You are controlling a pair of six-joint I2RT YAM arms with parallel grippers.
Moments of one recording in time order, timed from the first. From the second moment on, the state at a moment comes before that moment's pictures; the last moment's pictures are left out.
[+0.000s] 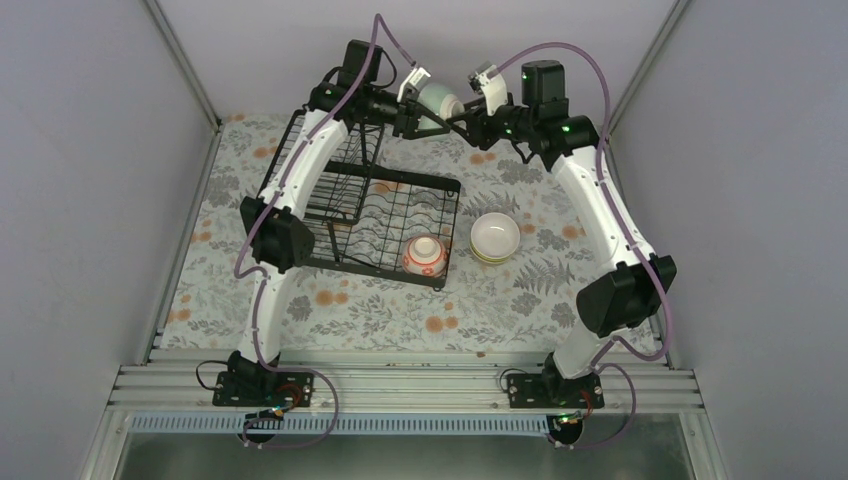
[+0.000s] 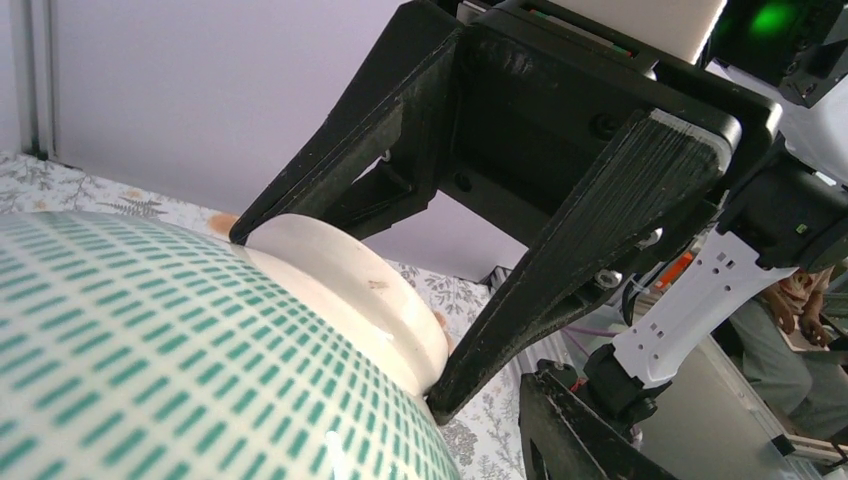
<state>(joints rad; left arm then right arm) -0.42 2.33 2.59 -0.82 1.31 0.10 0.31 1.70 1.85 -0.68 -0.54 -0.20</state>
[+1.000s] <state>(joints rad) -0.40 2.32 2.59 -0.89 1.28 0.14 0.31 1.69 1.83 -0.64 -0.49 -0.24</state>
